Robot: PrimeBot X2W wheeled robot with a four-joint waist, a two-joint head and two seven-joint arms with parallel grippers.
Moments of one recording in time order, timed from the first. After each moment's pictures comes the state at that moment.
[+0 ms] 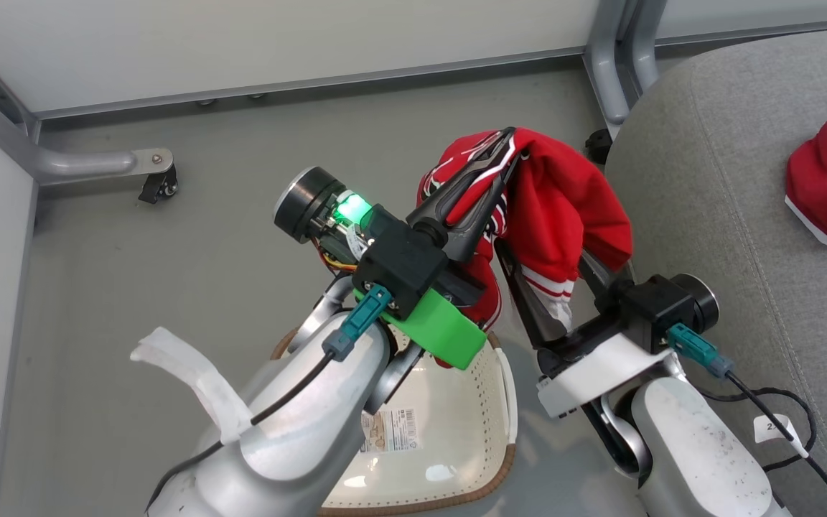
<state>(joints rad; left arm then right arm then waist) -0.67 0.05 -0.72 0.22 -0.23 -0.02 -0.26 -0.35 -0.05 0.33 0.20 0.20 0.13 -0.26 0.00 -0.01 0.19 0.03</state>
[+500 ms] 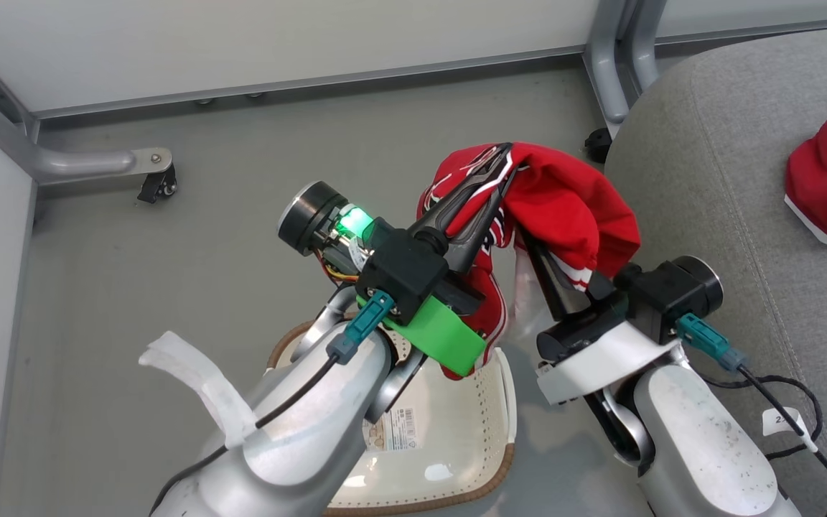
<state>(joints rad) -0.65 0.05 -0.74 0.24 -0.25 -0.01 -0.26 -0.36 -0.05 0.33 0.15 0.21 0.13 -0.26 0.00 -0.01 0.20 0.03</state>
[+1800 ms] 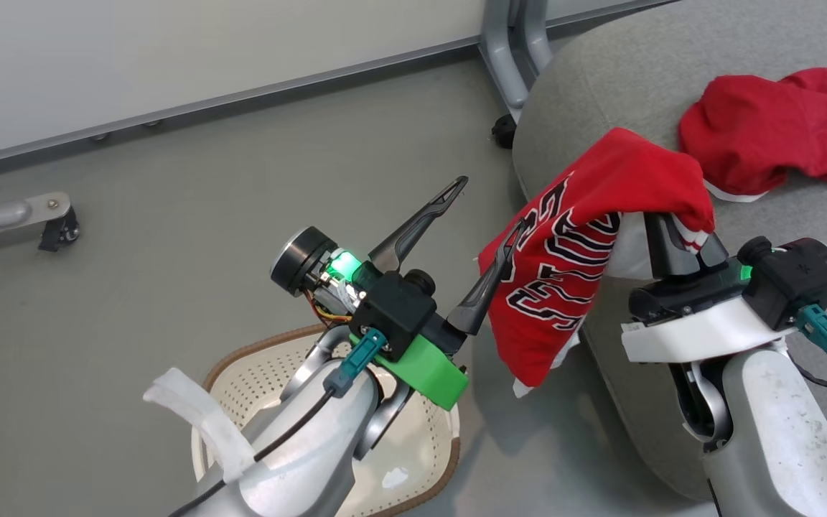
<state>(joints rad) -0.55 0.06 -0.71 0.25 -0.18 -0.04 -0.26 -0.32 -0.05 0.09 -0.01 0.15 0.13 -0.26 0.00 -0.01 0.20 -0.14</state>
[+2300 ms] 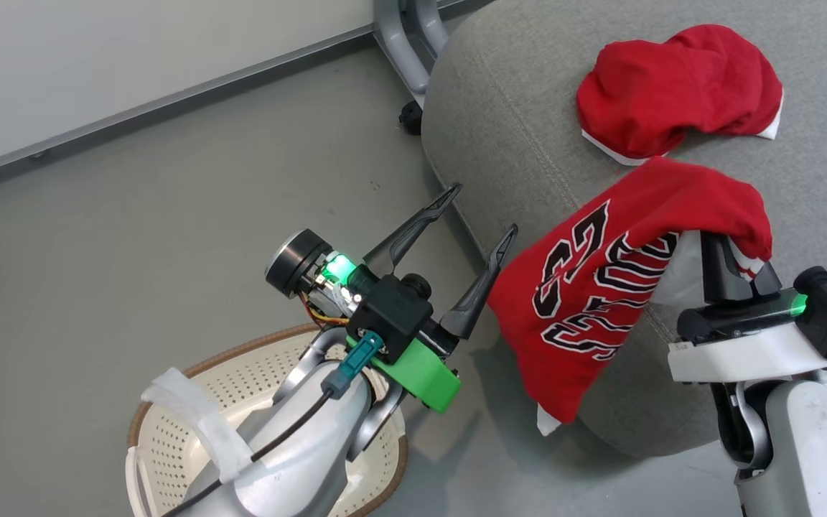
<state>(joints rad) -0.55 0.08 -0.71 0.27 -0.17 -0.05 -0.26 -0.22 -0.05 -0.02 -0.05 0.15 0.13 -0.26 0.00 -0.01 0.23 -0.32</state>
